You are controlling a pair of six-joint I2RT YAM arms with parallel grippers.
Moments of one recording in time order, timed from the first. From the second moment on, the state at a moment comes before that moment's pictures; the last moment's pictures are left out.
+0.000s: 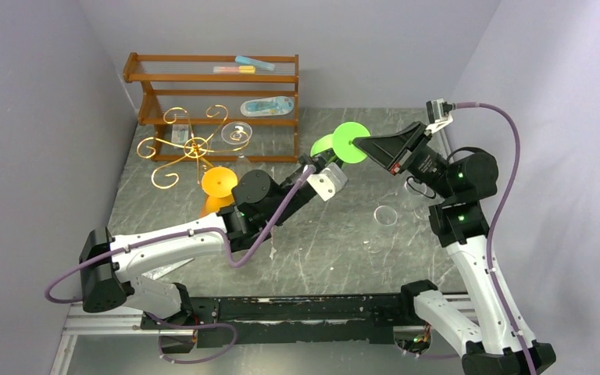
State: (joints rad) left arm -1.20 1.38 1.19 0.60 -0.22 0.57; right arm 0.21 0.86 1.02 0.25 -0.72 1.16
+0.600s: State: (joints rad) left arm -1.22 1.17 1.18 0.23 -0.20 0.01; right arm 0.21 0.84 0.99 0.18 -0.59 1.13
